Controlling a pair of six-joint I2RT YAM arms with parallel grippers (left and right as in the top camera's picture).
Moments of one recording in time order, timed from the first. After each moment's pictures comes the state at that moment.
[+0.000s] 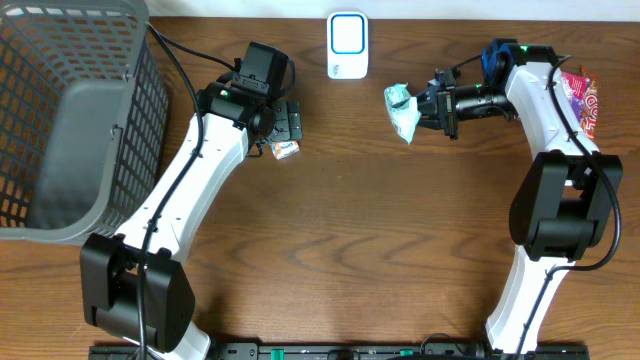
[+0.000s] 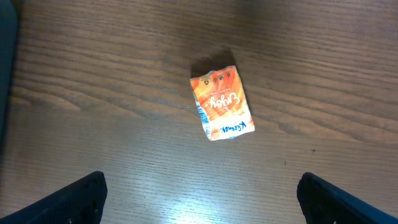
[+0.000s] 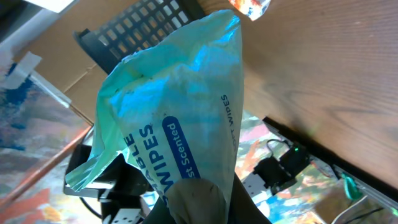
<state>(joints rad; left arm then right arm) -0.34 1.75 1.51 -0.92 -0.14 -0.42 -0.02 2.18 1.85 -1.39 -1.28 0.45</state>
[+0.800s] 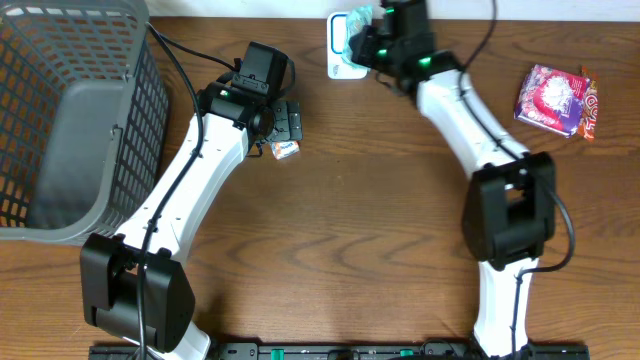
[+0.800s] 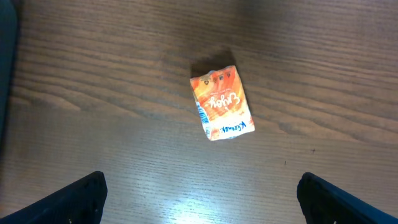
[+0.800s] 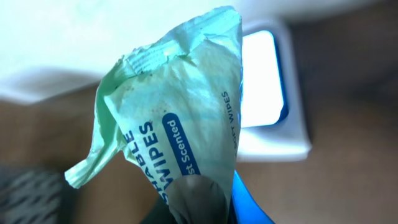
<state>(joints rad) -0.34 1.75 1.51 -0.92 -0.14 -0.42 0.34 2.19 1.86 -0.26 -0.12 0.55</state>
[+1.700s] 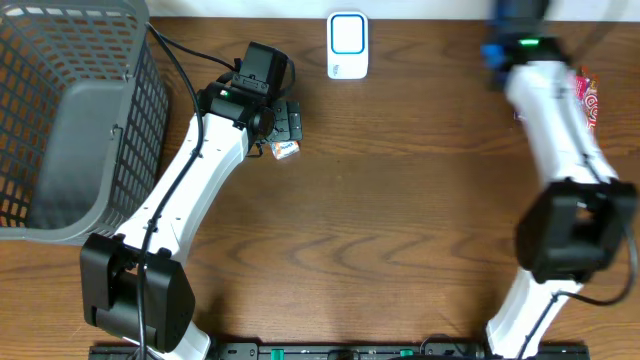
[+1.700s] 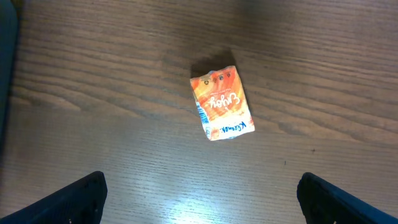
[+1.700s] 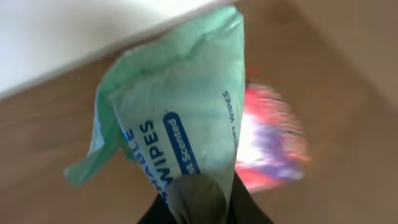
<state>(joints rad) -0.34 1.75 1.51 -0.92 -0.14 -0.42 -0.04 2.03 1.87 -0.72 0.55 0.33</state>
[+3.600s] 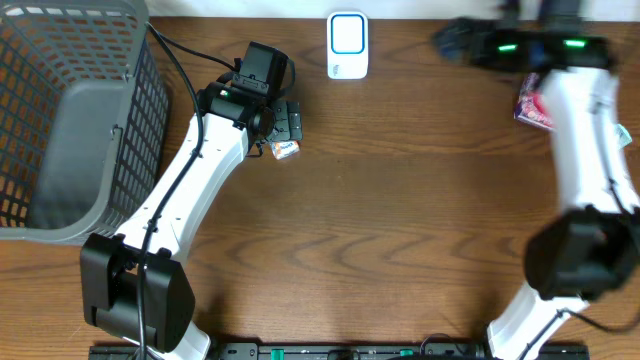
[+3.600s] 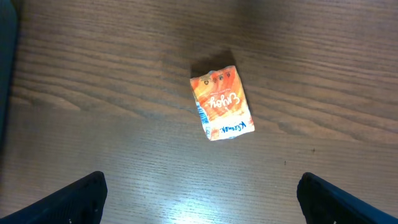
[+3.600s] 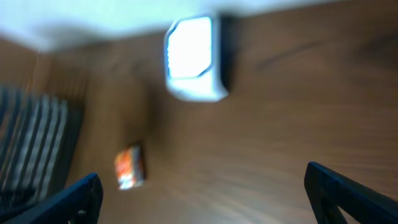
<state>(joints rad) -0.34 1.75 1.51 -0.92 -0.14 -0.42 0.03 1.97 1.87 -0.78 -0.56 0.17</state>
